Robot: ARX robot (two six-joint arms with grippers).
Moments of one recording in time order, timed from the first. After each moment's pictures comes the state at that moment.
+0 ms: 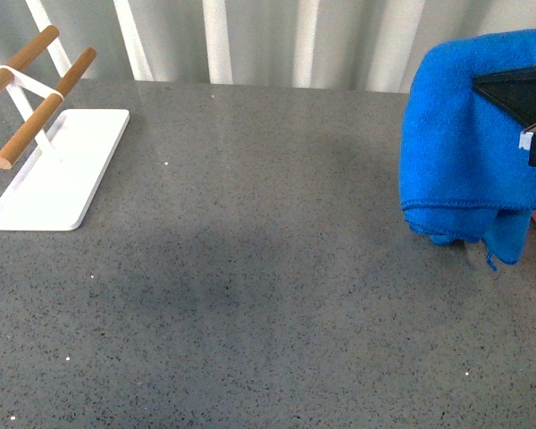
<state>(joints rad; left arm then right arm) 0.02 0.24 0.05 0.19 0.00 0.00 0.08 1.64 0.58 0.70 -0.47 -0.24</state>
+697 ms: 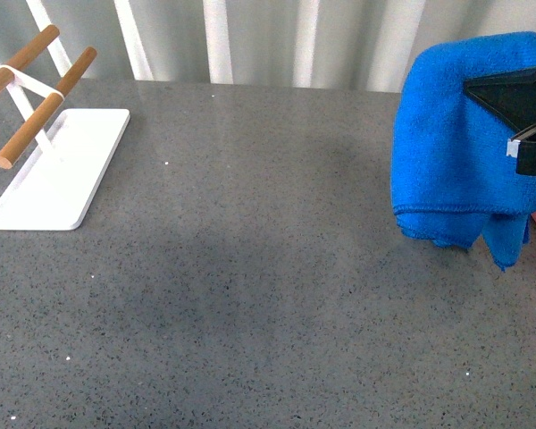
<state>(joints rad) 0.00 0.00 0.02 0.00 0.00 0.00 0.10 1.63 0.57 0.71 -0.45 -0.24</state>
